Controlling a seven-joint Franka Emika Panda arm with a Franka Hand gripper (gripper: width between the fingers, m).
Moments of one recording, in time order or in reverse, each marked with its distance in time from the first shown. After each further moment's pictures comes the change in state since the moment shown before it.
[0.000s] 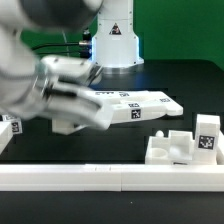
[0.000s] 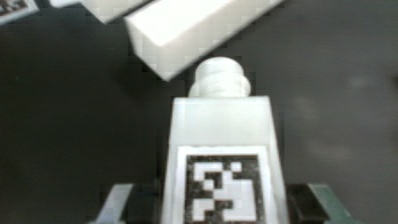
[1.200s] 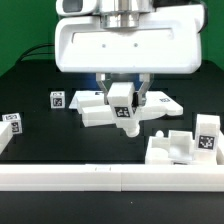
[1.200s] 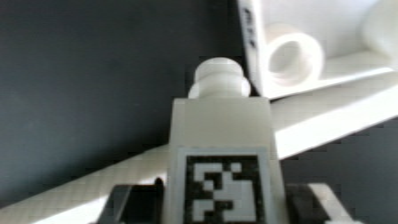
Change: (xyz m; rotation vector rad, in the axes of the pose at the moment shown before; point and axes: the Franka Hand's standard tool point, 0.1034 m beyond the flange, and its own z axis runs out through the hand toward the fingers) arm -0.005 -0.091 -0.023 0.021 1.021 -0.120
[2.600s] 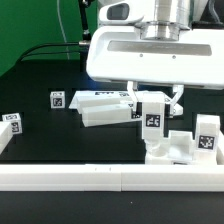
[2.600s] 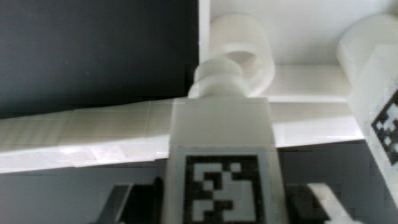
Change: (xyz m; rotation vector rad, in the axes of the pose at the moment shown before) arm -0.022 -0.043 0.015 -0.032 0.211 -0.217
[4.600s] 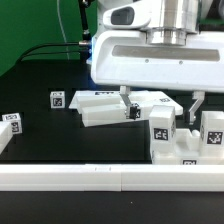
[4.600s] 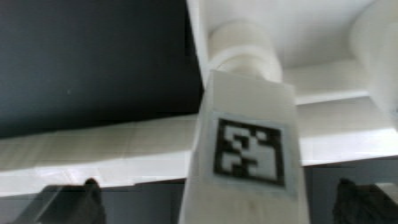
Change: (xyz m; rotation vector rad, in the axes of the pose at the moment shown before) arm 0.008 -0.005 0.004 0.006 -0.167 0.000
